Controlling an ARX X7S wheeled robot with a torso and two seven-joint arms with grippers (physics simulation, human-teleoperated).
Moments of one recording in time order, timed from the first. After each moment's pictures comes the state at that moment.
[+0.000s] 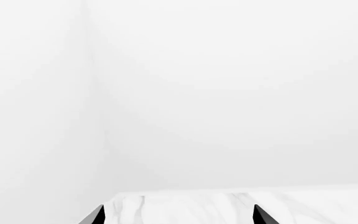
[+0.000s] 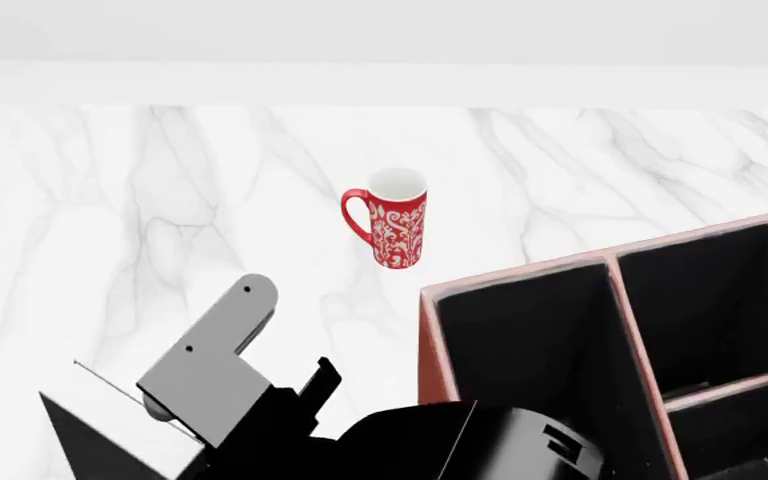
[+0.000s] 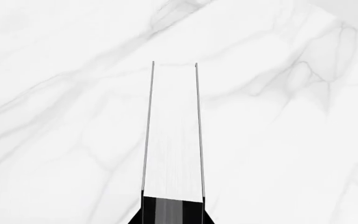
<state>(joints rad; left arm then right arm) 0.03 -0.84 -0.49 0.93 -0.92 -0.72 -0.60 1.09 0.36 -1.04 -0.17 1.14 0.94 0.11</state>
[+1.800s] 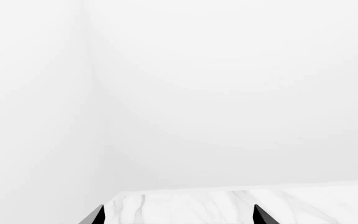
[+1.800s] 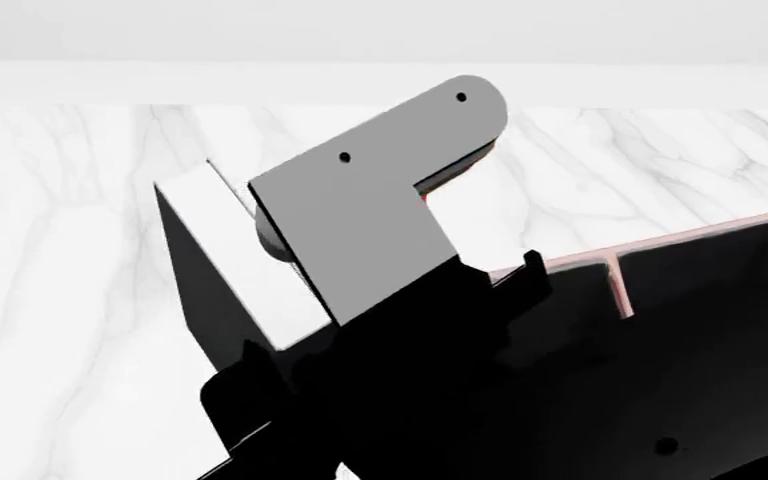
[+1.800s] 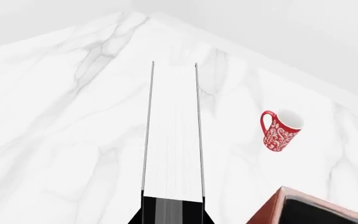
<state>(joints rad) 0.04 -0.86 -0.45 0.93 -0.91 -0.71 -0.62 1.45 0.65 -0.80 -0.47 2.26 1.01 1.11</state>
